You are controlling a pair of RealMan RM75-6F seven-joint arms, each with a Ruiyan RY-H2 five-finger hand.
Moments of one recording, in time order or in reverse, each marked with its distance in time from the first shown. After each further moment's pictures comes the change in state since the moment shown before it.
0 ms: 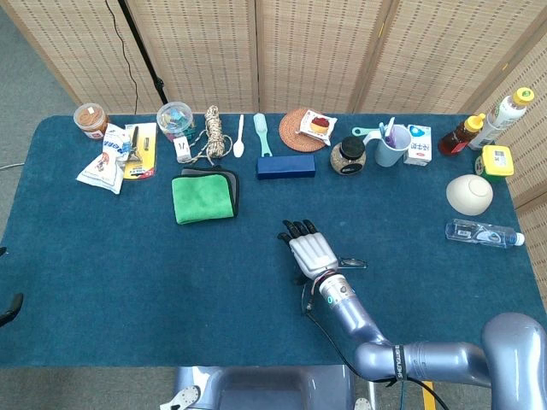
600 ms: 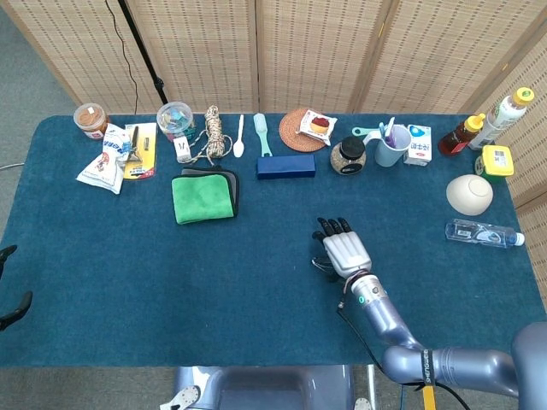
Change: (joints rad) left arm -0.009 -0.006 0.002 -0.031 0.026 0.003 0.028; right arm -0.088 0.118 -0.076 0.004 -0.079 0.016 0.061
